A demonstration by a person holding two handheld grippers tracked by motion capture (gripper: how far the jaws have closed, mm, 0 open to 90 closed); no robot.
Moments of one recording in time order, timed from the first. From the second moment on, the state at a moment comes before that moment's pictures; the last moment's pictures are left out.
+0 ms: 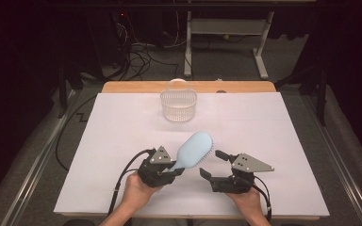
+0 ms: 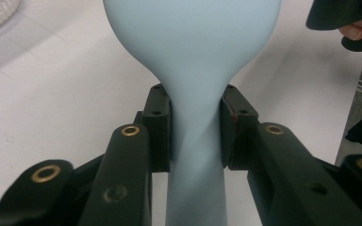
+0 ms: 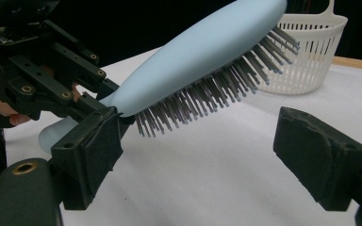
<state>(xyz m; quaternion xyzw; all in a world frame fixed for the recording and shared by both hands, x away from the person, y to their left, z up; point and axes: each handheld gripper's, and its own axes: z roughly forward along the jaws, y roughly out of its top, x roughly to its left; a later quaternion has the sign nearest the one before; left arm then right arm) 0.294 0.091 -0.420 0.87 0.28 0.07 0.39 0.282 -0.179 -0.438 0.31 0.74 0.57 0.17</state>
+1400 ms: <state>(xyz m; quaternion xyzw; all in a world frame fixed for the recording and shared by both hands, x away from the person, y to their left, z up) 0.281 0.071 -0.415 0.88 0.25 0.09 0.39 0.296 -0.167 -0.428 0.32 0.74 0.59 0.08</state>
